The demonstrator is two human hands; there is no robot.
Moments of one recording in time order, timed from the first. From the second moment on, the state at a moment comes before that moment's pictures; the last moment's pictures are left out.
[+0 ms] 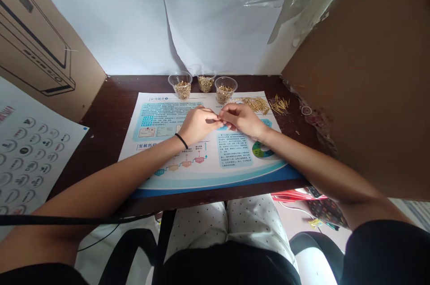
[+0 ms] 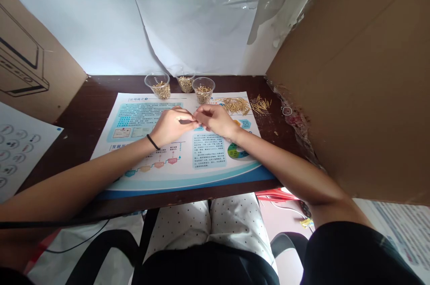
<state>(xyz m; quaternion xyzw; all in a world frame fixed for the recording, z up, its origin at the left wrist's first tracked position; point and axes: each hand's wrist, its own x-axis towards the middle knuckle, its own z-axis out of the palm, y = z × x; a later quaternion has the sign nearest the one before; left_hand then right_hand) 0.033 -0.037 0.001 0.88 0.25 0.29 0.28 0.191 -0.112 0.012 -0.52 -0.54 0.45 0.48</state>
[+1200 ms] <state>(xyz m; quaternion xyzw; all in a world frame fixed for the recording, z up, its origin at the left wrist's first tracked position) 0.033 -0.034 -0.006 0.92 0.22 0.24 0.20 0.202 -0.103 0.017 -0.52 -0.52 0.53 0.41</state>
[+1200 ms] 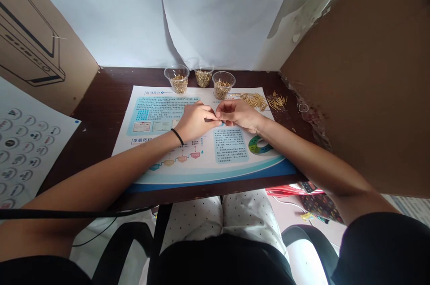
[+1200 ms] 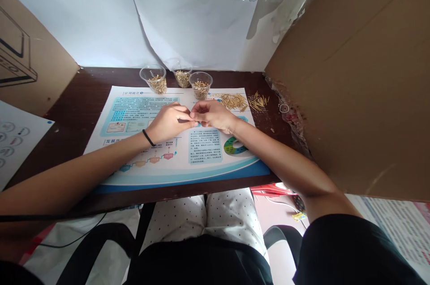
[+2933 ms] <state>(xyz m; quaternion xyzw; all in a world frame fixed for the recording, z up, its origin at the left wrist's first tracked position) 0.030 -0.040 0.002 0.92 0.24 0.23 0.23 0.289 -0.094 0.043 -0.78 -0.59 0.06 0.22</state>
